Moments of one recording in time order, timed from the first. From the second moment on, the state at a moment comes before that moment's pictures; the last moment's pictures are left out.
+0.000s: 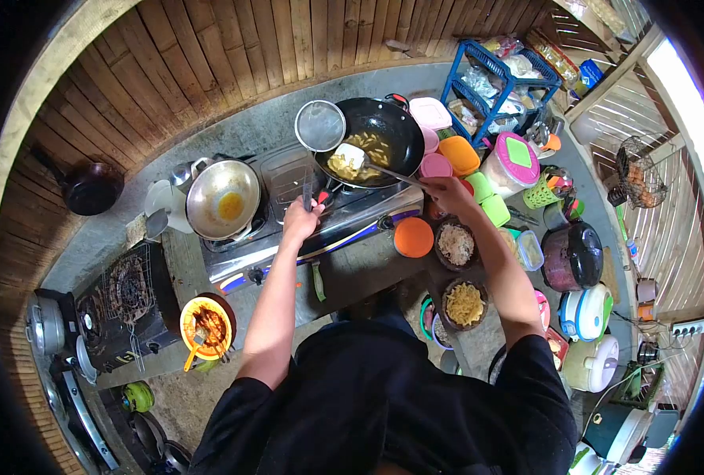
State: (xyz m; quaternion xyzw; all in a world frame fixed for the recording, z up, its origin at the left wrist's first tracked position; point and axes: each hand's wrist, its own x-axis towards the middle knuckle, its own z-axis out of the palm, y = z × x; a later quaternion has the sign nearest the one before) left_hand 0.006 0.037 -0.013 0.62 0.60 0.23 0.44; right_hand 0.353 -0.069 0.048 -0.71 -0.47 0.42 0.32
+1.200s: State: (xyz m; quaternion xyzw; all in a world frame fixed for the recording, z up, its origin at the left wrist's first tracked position) left_hand 0.005 0.039 -0.015 0.63 0.60 0.22 0.44; right_hand 0.363 -0.063 0.069 -0.74 -0.51 0.34 0.27
